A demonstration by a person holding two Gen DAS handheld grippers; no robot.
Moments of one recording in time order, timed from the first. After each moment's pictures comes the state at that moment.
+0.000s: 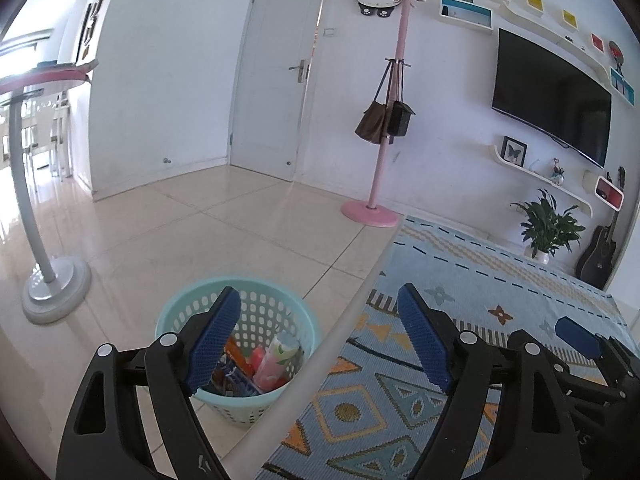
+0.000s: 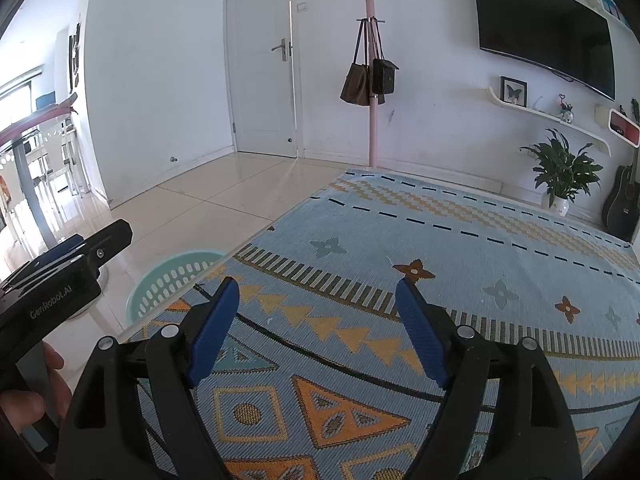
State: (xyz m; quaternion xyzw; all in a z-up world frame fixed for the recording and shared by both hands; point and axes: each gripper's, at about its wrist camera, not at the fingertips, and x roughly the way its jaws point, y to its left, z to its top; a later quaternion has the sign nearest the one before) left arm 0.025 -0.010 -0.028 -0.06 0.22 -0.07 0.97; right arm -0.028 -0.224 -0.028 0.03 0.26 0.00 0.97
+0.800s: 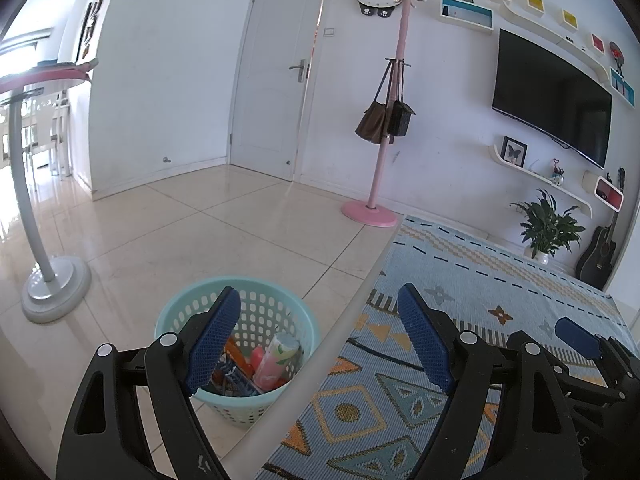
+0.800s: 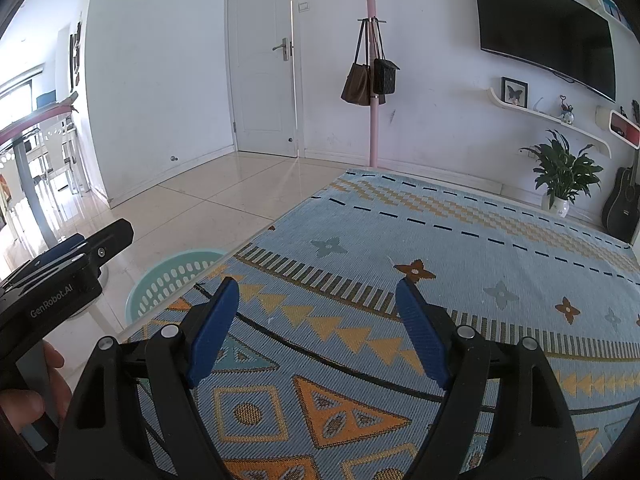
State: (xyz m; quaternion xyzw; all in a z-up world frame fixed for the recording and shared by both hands) left arm 0.024 -0.011 -0.028 -0.06 0.22 -0.07 0.97; right arm -0.028 -0.220 -0.028 0.03 0.26 0.00 0.97
